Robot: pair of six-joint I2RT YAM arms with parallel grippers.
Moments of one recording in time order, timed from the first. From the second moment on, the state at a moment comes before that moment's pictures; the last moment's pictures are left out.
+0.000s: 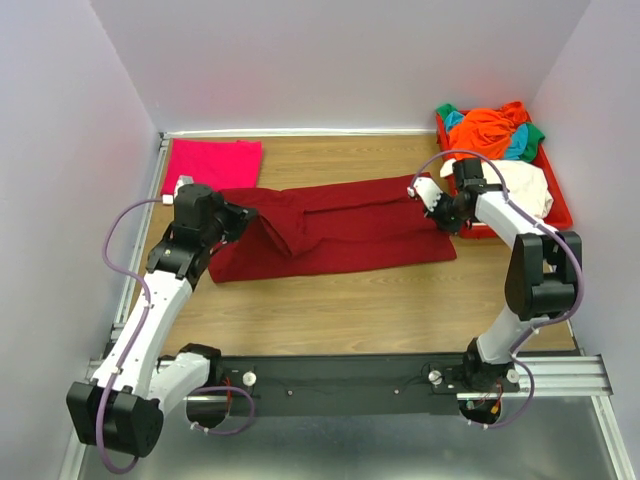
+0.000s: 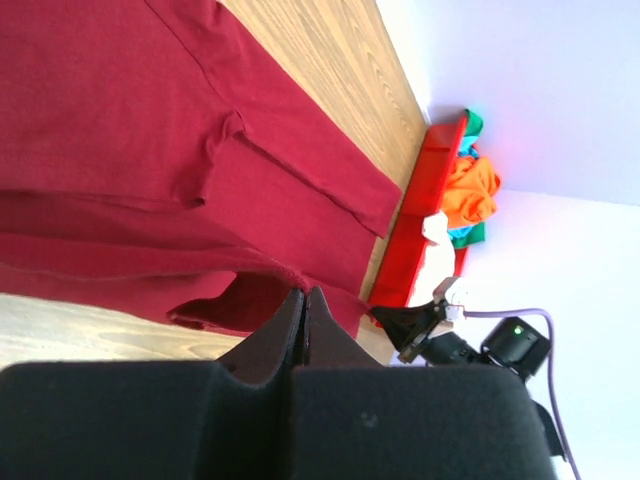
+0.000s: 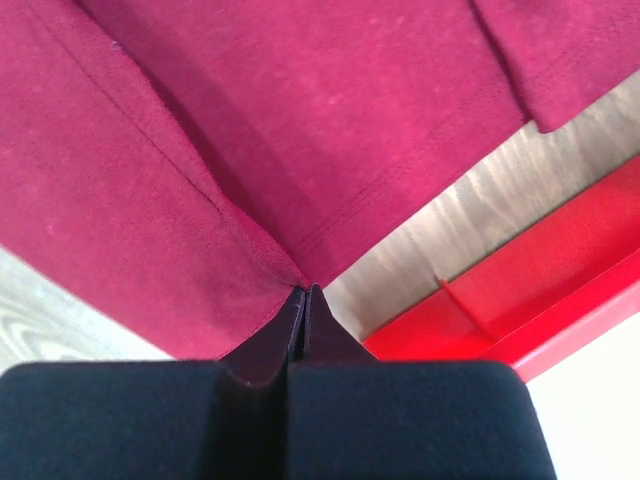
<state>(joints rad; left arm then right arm) -0.21 0.96 0.90 -0.44 0.06 -1.21 0.06 1.70 1.17 -0.60 -0.25 -0.97</state>
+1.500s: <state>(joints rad) -0.12 1.14 0.91 -0.32 0.12 -1.12 0.05 1.83 1.29 -0.54 -0.22 -0.83</state>
